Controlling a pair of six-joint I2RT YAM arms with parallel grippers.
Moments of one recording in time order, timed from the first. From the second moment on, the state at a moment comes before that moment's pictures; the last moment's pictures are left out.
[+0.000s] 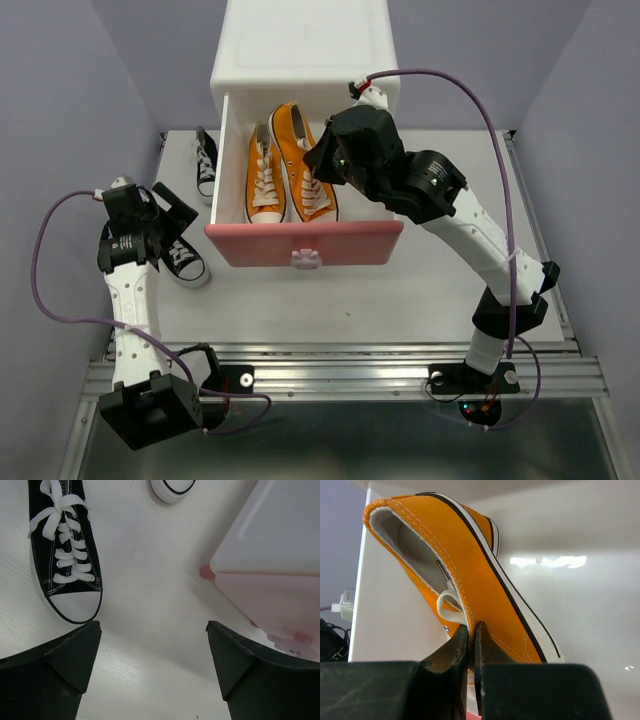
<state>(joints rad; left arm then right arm) 0.30 1.02 1.05 -0.74 0.14 -0.58 0.99 1.77 2.35 -0.94 0.48 0.77</state>
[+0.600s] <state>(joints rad) 0.30 1.01 1.01 -0.75 0.12 -0.58 1.04 1.83 2.42 -1.01 0.73 0.92</state>
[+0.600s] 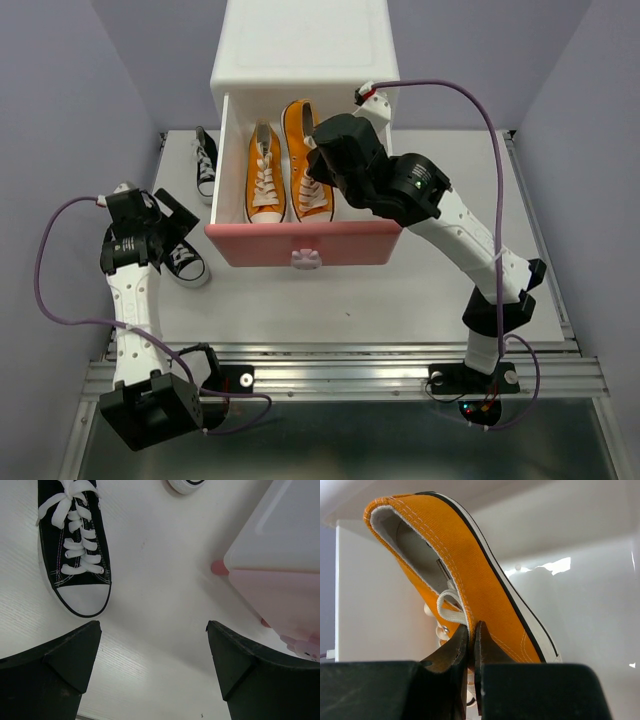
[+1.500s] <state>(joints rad) 0.30 0.99 0.99 -0.76 0.10 -0.58 1.04 1.89 2.39 -1.00 0.78 0.95</state>
